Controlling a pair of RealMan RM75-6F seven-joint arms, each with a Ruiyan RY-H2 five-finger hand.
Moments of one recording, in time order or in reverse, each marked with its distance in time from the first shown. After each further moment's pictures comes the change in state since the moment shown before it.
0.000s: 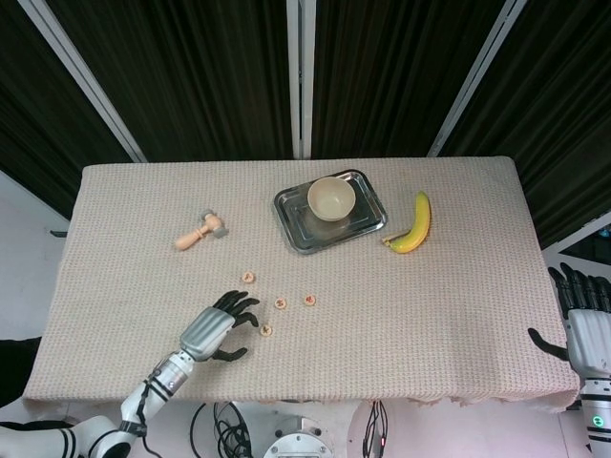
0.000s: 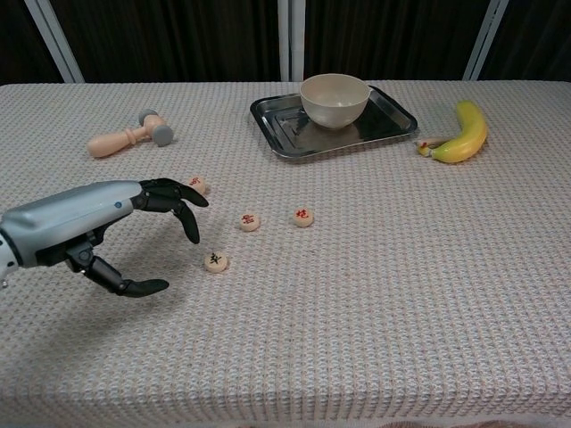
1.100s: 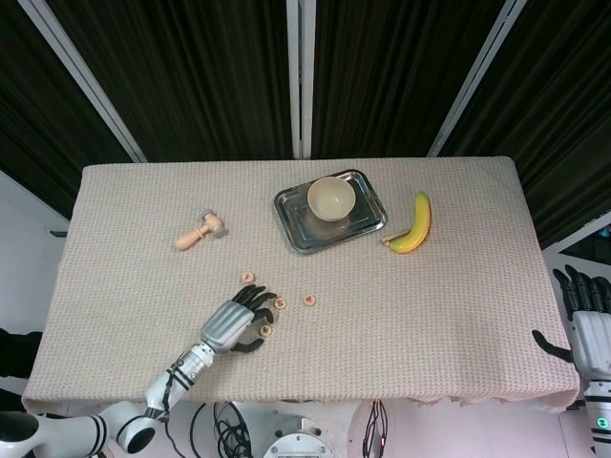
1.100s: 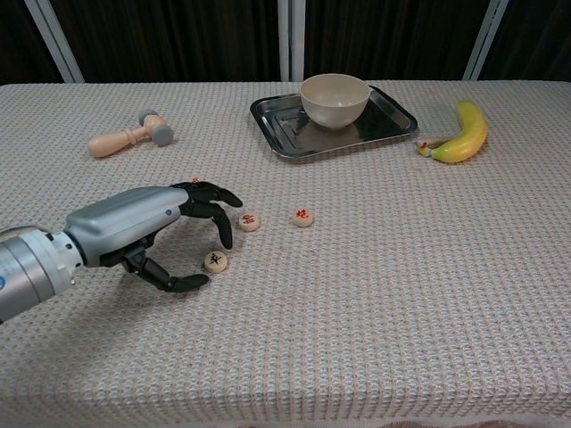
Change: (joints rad) left arm -0.047 -0.152 -0.041 0.198 0.019 -0.038 -0.008; right arm -0.008 0.006 -0.004 0.012 0.016 -0.008 0.018
